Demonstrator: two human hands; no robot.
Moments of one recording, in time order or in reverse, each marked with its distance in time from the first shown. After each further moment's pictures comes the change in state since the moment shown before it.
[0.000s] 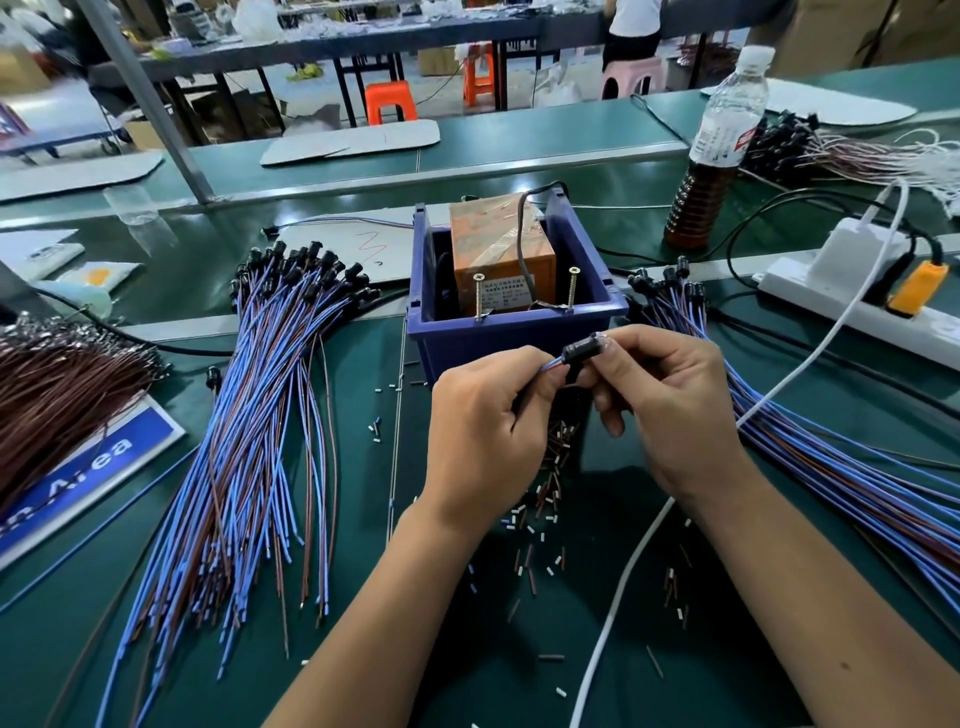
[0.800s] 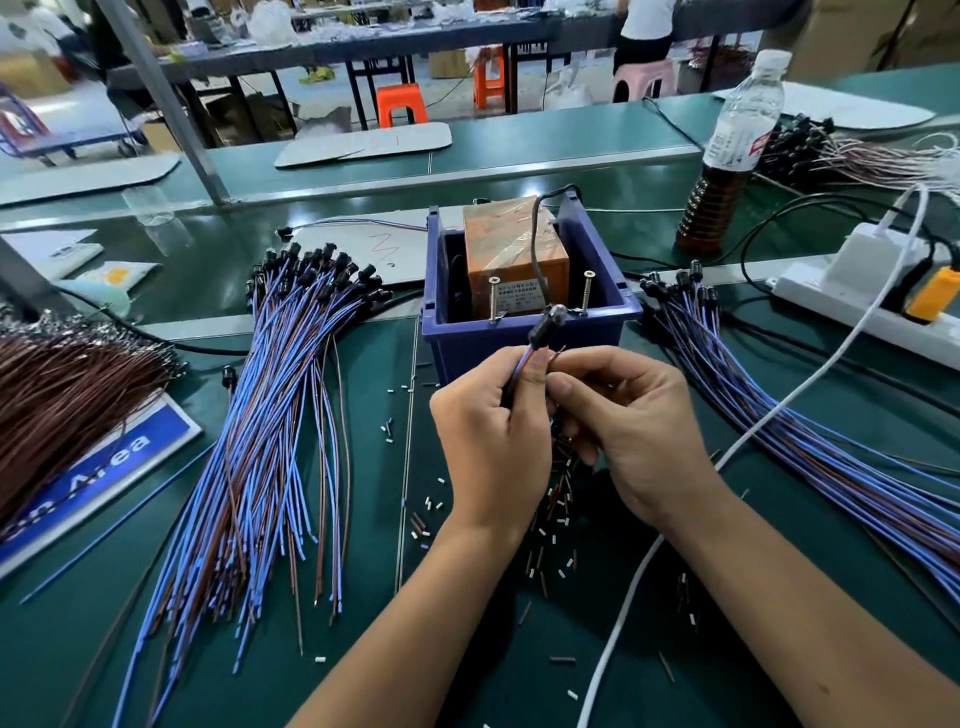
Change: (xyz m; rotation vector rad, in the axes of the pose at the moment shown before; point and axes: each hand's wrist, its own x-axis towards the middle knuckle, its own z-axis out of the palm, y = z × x) left_hand -0.006 0.013 0.016 -0.220 0.282 -0.329; right_hand -0.014 0.004 0.033 0.157 -0.081 0.116
